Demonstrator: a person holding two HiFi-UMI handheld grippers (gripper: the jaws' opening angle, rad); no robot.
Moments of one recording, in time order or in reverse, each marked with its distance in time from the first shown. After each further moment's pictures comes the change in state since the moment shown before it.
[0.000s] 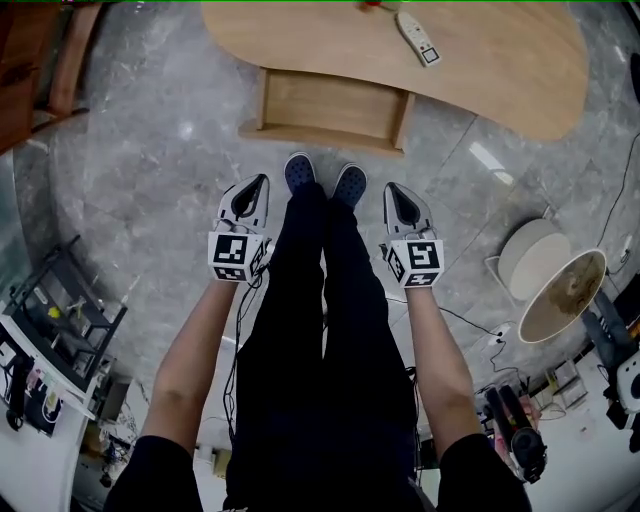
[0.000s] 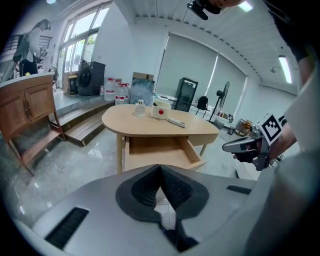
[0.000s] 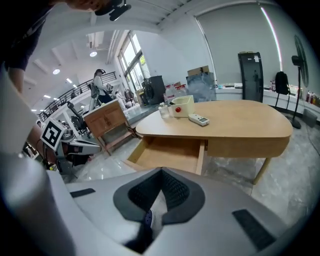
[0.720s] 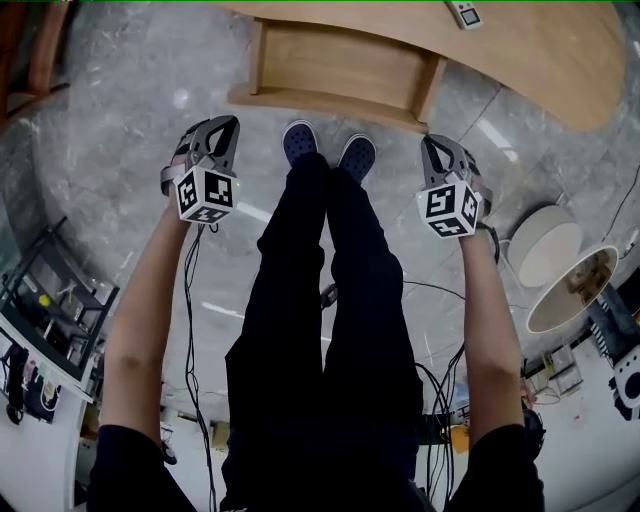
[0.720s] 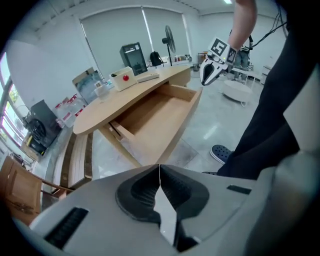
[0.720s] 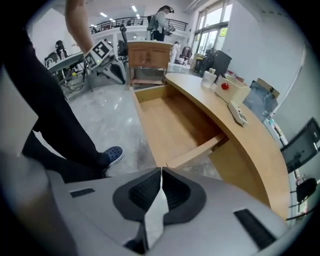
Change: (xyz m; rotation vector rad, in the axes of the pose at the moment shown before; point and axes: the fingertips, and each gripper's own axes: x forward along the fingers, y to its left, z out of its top) left arm 0.066 0.083 -0.083 0.760 0.302 -0.045; right arm 0.070 -0.071 -0.072 -0.799 0.402 0.035
